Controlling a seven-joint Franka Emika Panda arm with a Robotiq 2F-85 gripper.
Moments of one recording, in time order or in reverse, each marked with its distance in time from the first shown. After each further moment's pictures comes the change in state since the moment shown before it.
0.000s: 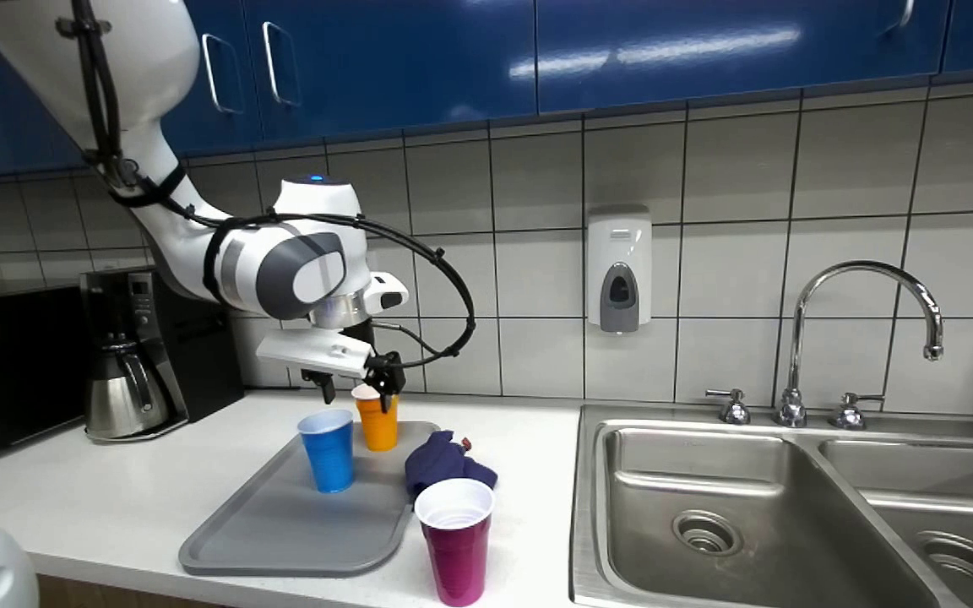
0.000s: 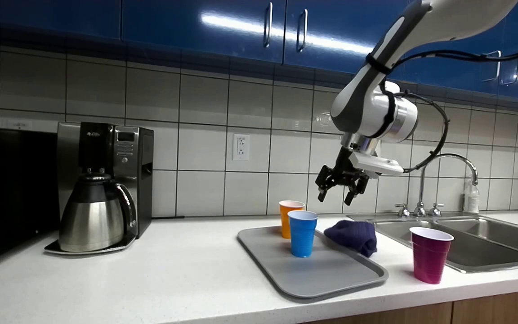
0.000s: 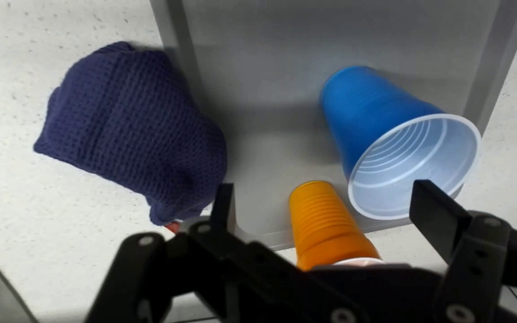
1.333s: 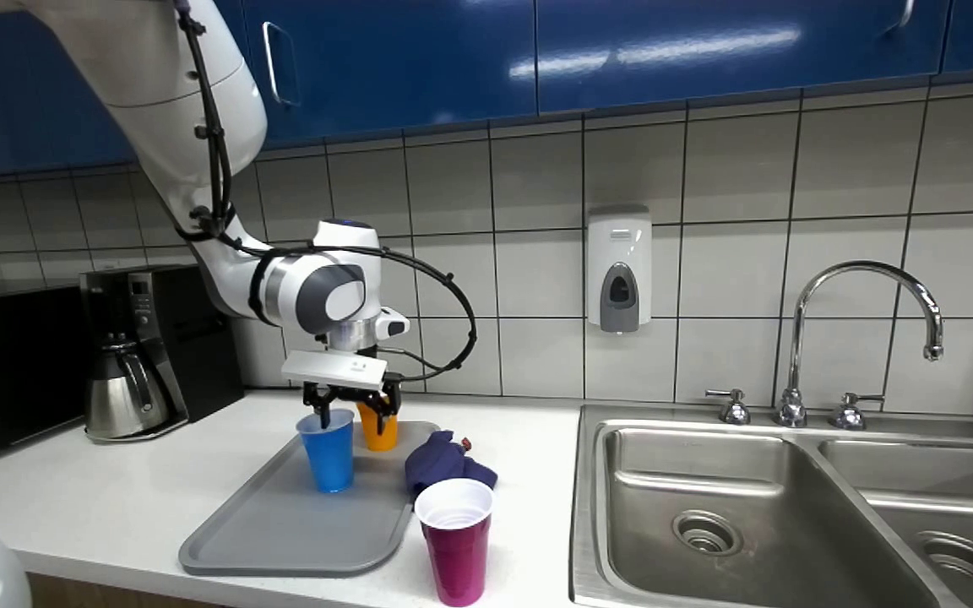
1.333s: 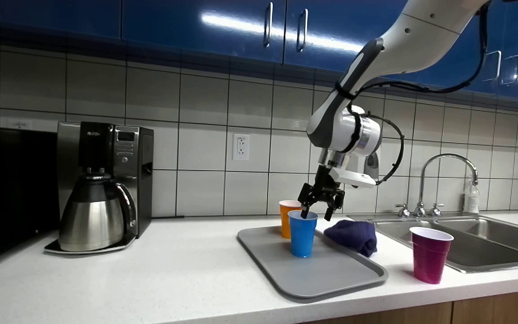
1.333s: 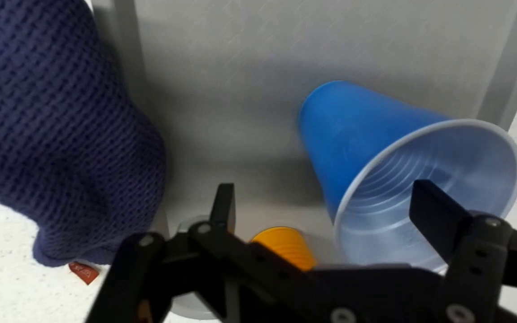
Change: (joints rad) arm -0.033 0.276 0.064 0.256 -0.004 -0.150 -0.104
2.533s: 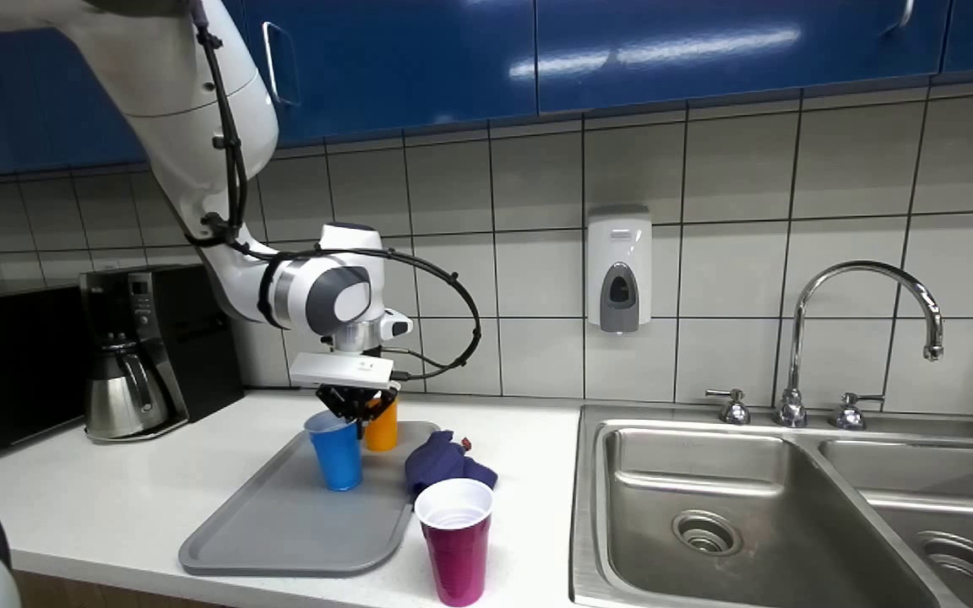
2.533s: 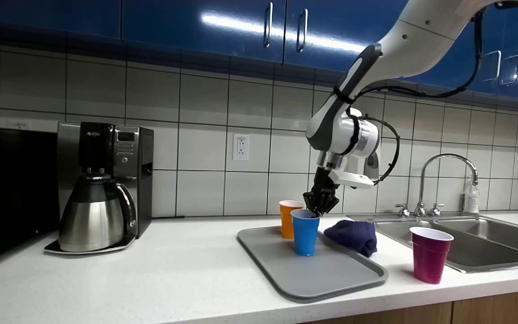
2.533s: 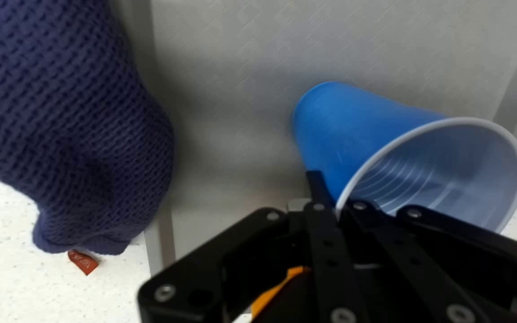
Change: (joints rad) arm -0.039 0.032 0.032 0.033 -0.053 -0.002 0.000
